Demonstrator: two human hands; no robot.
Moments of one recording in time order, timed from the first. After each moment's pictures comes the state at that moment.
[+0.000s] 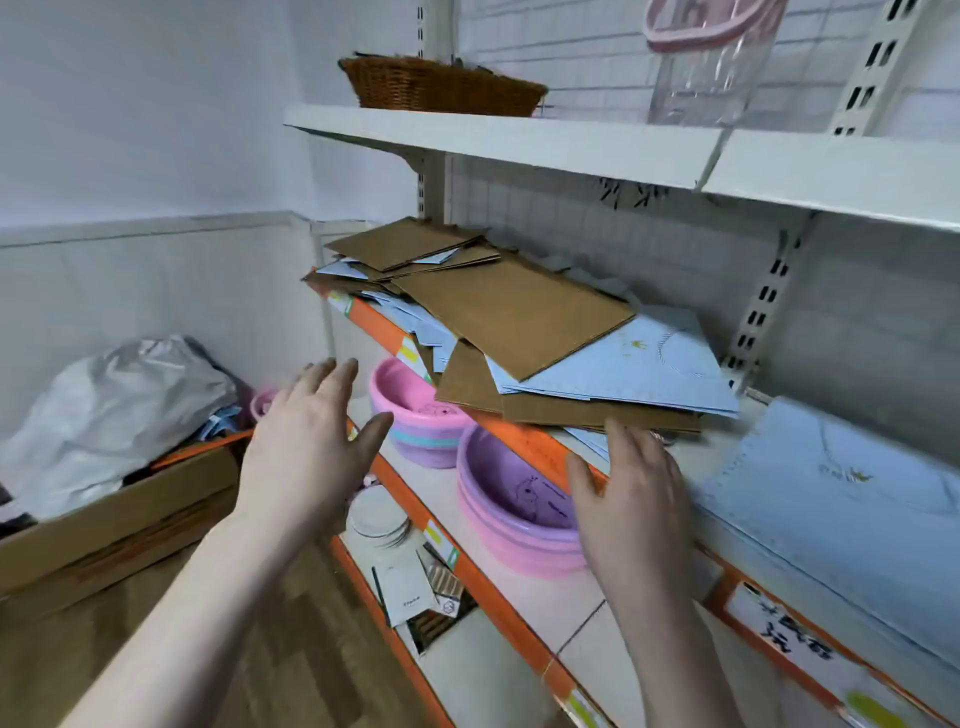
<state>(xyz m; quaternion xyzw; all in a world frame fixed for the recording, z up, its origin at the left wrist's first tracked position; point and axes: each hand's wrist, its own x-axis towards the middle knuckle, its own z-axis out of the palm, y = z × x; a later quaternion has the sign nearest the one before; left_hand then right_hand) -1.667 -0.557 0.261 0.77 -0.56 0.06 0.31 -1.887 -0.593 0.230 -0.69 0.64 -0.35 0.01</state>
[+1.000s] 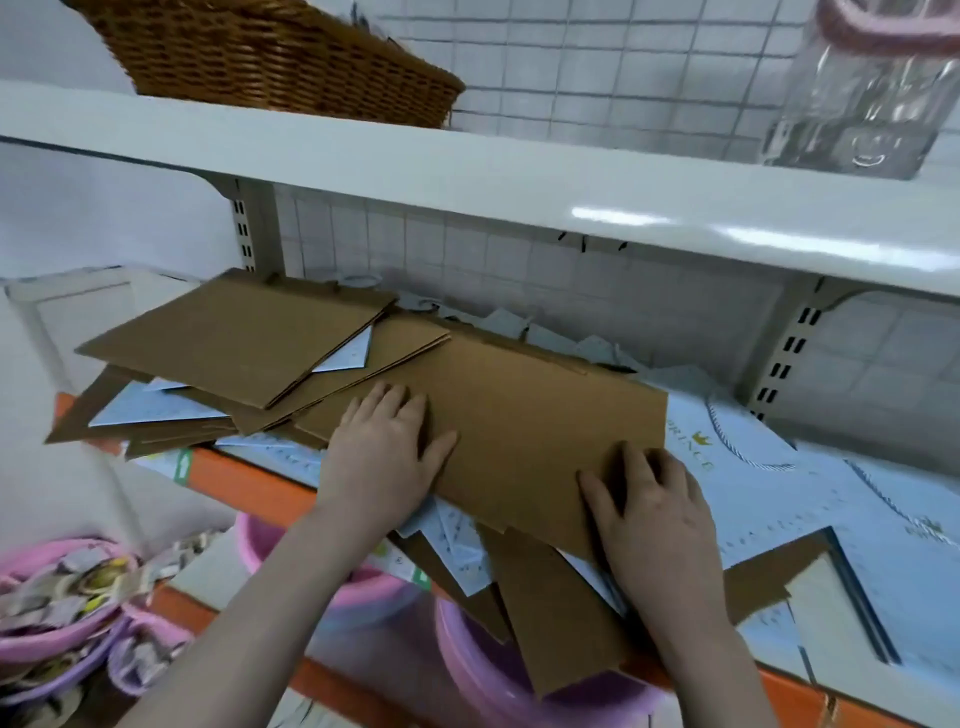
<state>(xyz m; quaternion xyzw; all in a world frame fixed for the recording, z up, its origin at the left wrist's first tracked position) -1.582 -0.877 0.254 0.56 -0.81 0.01 0.18 -1.771 -0.781 0.240 -0.52 0.83 -0.20 -0.06</state>
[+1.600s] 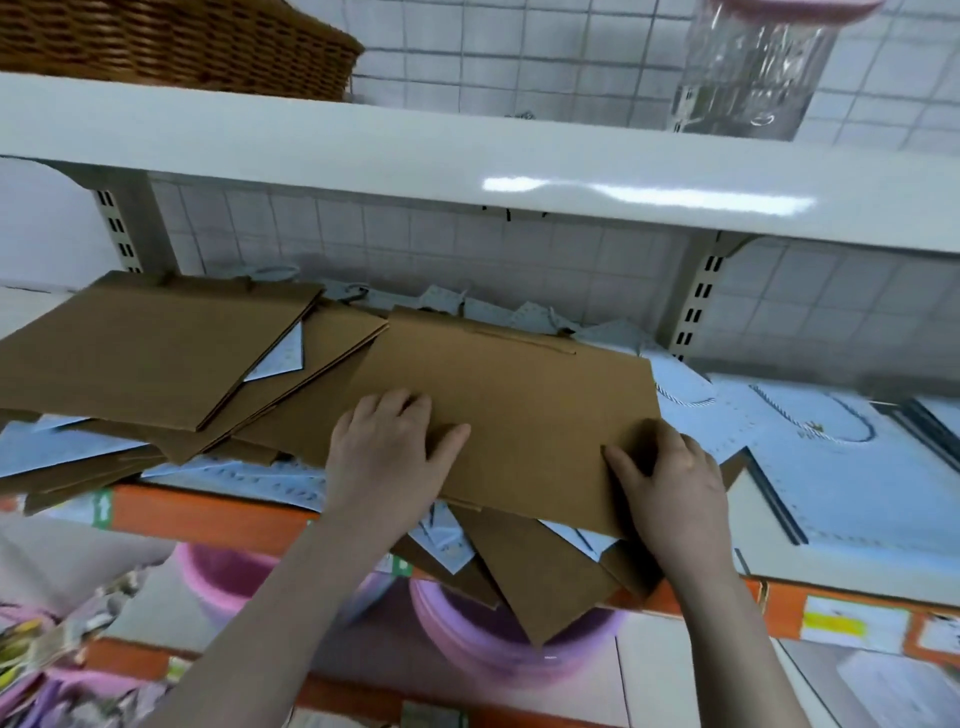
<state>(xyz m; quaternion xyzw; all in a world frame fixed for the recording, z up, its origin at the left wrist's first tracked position) -1.603 -0.867 0.260 0.50 -0.85 -0.03 0.16 -1.796 -0.762 0.235 -0.37 0.89 -0.27 -0.02</state>
